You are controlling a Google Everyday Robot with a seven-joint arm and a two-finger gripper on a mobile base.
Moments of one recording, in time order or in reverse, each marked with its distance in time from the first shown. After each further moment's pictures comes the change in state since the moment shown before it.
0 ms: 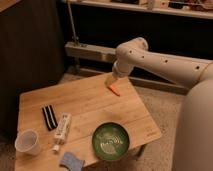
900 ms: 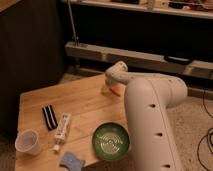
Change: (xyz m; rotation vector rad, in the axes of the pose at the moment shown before) arm -0.056 -0.029 0.205 0.148 -0.127 -0.106
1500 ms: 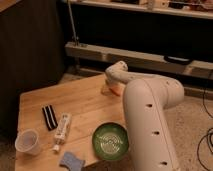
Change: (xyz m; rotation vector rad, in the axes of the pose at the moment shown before) arm 0.006 -0.007 0.051 -0.062 0.053 0.030
